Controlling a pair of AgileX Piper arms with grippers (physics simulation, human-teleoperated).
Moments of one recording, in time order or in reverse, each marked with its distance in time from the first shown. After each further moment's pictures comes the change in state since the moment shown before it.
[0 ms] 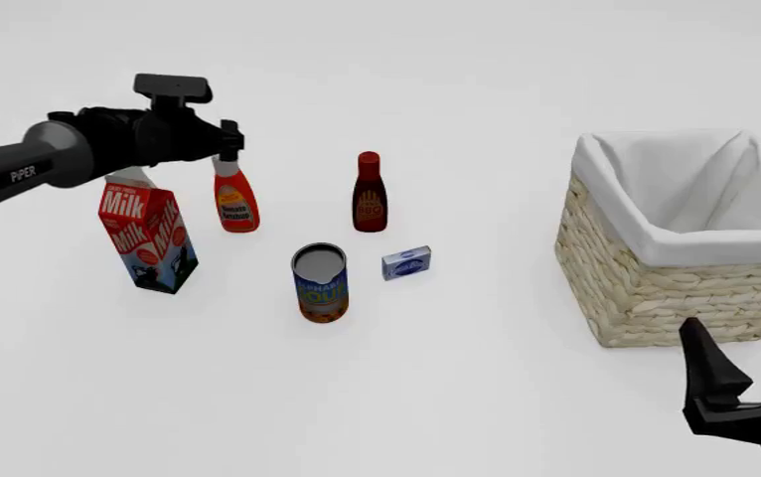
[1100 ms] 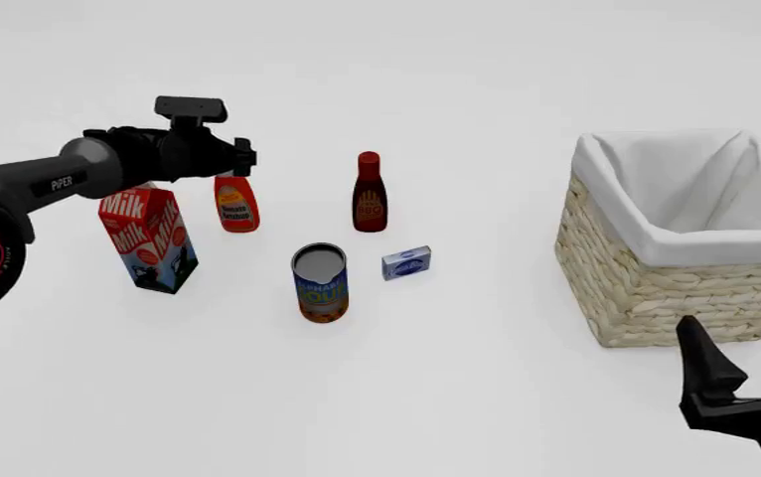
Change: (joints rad) left arm -0.010 0.107 -0.046 -0.024 -0.022; right arm -0.007 0.055 0.000 -0.036 0.006
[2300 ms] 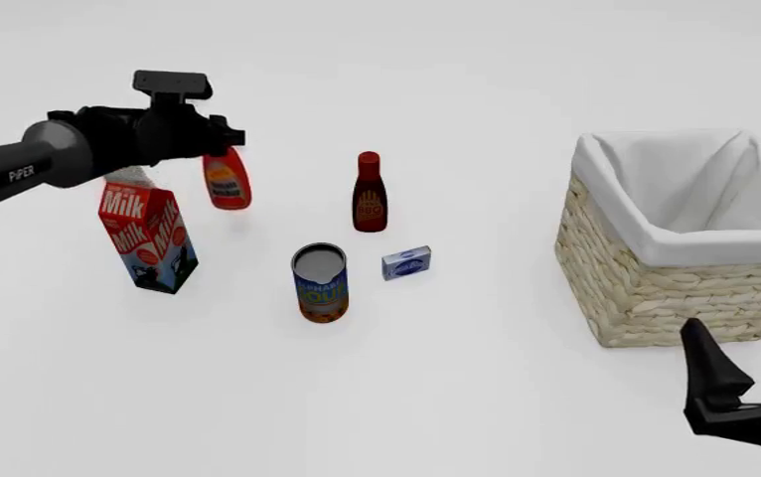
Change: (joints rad) left arm 0.005 -0.115 0.051 0.002 0.004; right arm 0.000 -0.061 0.000 0.047 0.002
